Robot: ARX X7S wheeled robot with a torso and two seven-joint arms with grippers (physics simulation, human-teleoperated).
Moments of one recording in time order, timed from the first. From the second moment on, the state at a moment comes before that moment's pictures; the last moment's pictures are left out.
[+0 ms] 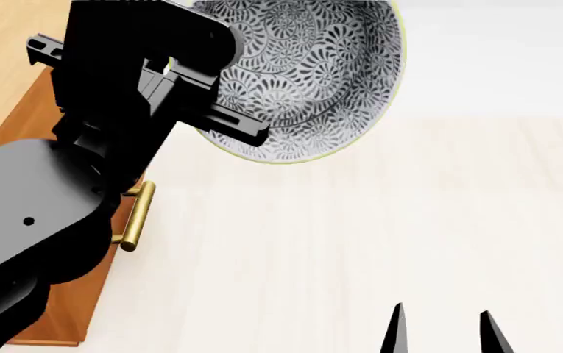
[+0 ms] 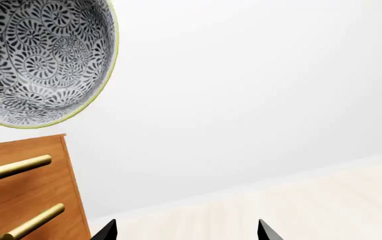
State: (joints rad) left arm -1.15 -0.14 0.56 0.18 -0.56 -0.98 -0.43; right arm -0.01 0.38 -0.27 0.00 0.60 -0.49 0.09
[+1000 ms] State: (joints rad) left arm -1.69 -0.01 0.89 -0.96 -1.00 -0.44 -0.26; right arm 0.02 0.38 -0.24 0.06 0.57 -0.48 0.16
